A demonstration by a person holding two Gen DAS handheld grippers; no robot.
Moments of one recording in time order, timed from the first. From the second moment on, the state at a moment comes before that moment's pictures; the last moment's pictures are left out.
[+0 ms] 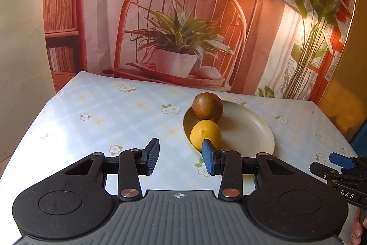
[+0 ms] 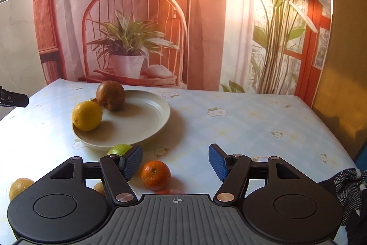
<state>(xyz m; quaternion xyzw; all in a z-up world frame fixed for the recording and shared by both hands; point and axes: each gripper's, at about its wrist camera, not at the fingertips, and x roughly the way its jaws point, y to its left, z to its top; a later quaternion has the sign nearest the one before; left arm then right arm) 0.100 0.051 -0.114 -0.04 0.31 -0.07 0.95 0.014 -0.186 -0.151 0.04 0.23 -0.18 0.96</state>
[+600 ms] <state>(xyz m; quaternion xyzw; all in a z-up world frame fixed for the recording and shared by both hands) 0.110 0.038 -0.131 -0.02 0.43 -0.11 0.90 0.030 -0.197 -0.141 0.05 0.27 -0.16 0.95</state>
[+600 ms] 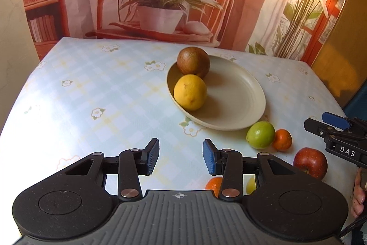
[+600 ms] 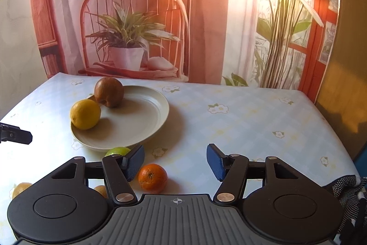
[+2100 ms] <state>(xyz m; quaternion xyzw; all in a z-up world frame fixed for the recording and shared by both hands) 0.125 0.038 -0.179 -0.09 0.52 -0.17 0.83 0.019 -0.184 -0.142 0.08 0.31 -0.12 0.94</state>
